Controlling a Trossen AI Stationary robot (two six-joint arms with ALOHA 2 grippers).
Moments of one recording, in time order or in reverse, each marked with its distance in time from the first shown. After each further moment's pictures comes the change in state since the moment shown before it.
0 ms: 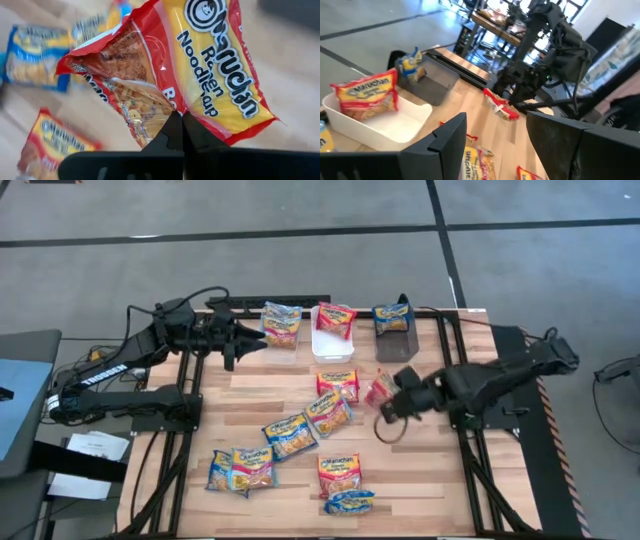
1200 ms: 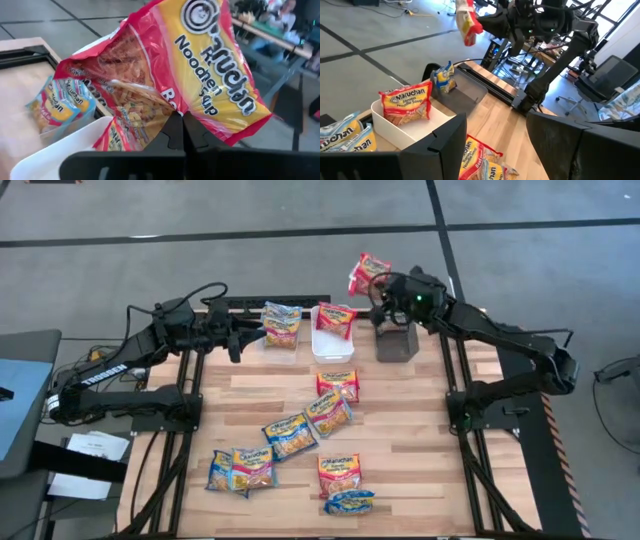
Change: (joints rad) left arm 0.000 0.000 0.000 0.007 -0.179 0.003; right arm -0.792 0.031 0.117 0.794 0.018 -1.411
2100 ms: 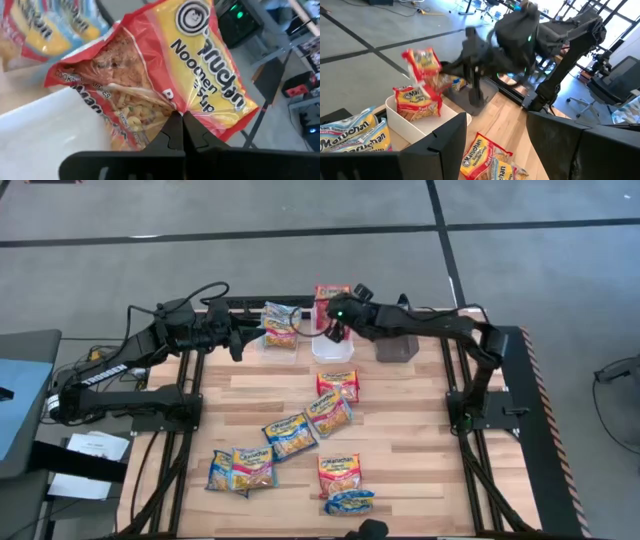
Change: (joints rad) left arm 0.000 0.000 0.000 -0.029 -0.052 0.004; right arm 0.112 0.579 0.323 -0.171 0.204 -0.004
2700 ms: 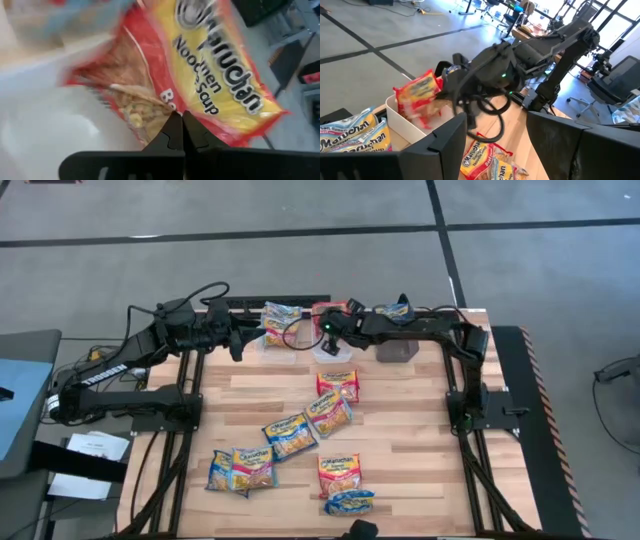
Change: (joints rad) left arm 0.000 0.000 0.000 -0.001 0.000 0.001; right arm 0.021 0.150 0.014 -0.060 -0.025 0.067
